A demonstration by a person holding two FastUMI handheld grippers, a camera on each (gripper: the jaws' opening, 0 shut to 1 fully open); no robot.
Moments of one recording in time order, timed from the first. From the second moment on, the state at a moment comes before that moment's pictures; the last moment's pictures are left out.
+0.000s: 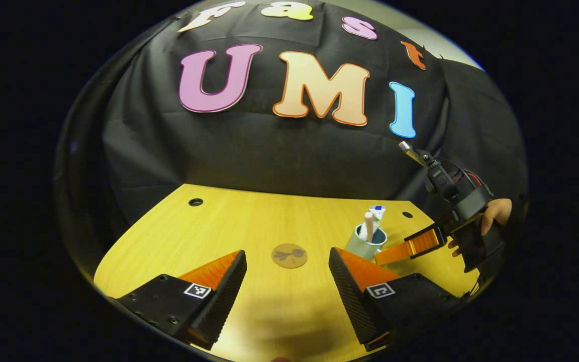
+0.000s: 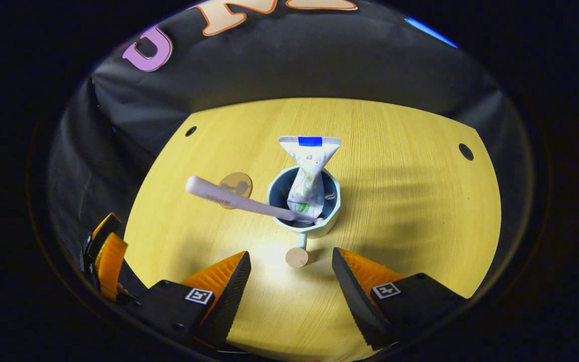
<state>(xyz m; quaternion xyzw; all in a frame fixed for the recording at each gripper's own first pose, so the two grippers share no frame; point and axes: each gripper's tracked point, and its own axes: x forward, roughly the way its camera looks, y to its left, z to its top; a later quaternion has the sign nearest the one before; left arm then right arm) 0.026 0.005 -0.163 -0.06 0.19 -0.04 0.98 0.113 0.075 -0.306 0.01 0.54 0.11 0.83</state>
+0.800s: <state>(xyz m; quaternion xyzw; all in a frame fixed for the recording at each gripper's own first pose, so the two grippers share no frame) 0.009 0.075 -0.164 -0.05 0.20 0.01 0.98 0.135 0.068 -0.373 -0.05 0.61 0.07 0.79</state>
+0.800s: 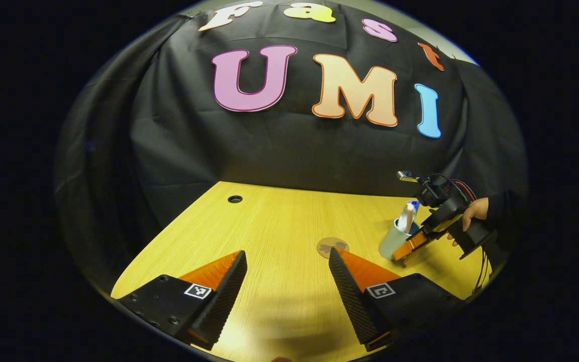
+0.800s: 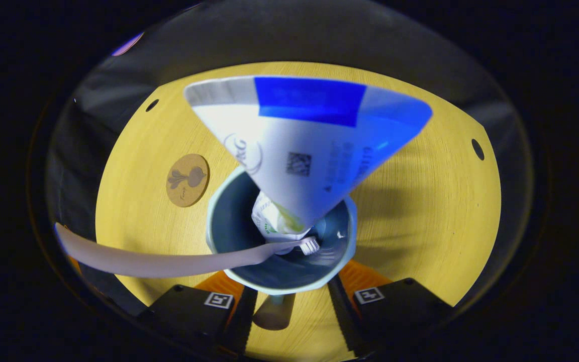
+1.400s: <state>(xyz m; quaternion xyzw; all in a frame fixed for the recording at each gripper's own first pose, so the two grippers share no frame) 0.011 0.084 -0.169 -0.05 0.20 0.01 0.98 0.133 0.083 -0.362 -0.08 0.60 0.10 0.79</state>
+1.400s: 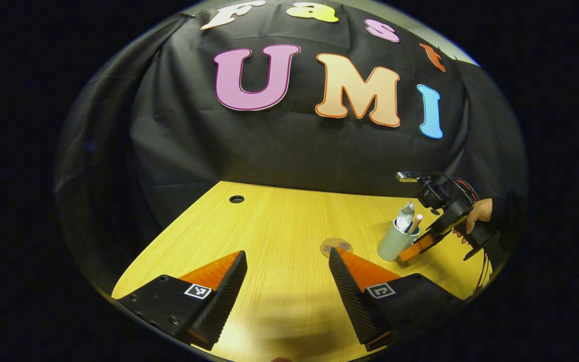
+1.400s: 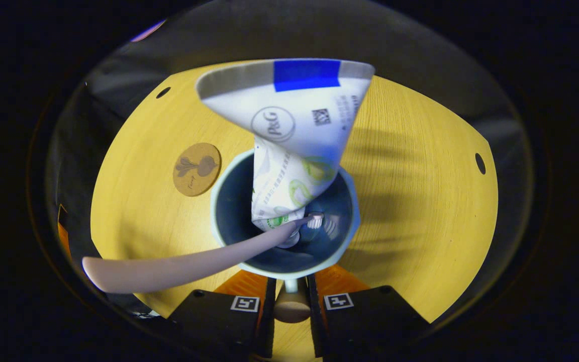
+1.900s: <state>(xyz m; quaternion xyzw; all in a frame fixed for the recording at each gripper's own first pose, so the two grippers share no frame) 0.009 0.106 -0.171 -0.07 0.20 0.02 0.98 0.136 0.103 -0.373 -0.07 0.64 0.09 0.76</state>
